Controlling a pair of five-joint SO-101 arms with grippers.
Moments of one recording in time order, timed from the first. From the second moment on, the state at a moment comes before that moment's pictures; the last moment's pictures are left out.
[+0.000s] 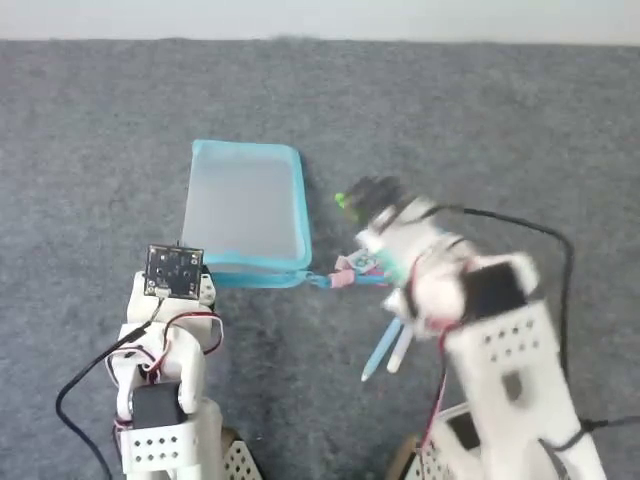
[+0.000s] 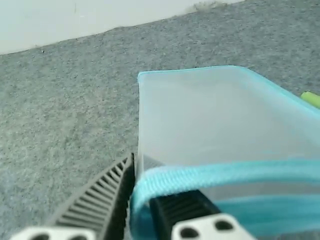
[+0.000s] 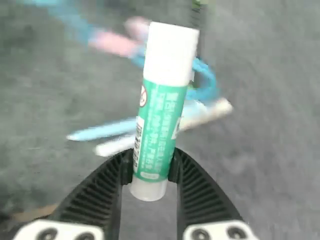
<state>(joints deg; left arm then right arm) -12.9 -103.1 96.8 47.8 -9.2 -25.8 -44.3 32.0 89.5 26.7</state>
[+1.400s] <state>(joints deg) 3.3 -103.1 93.5 51.6 -5.3 -41.1 4.4 -9.6 96.7 11.6</state>
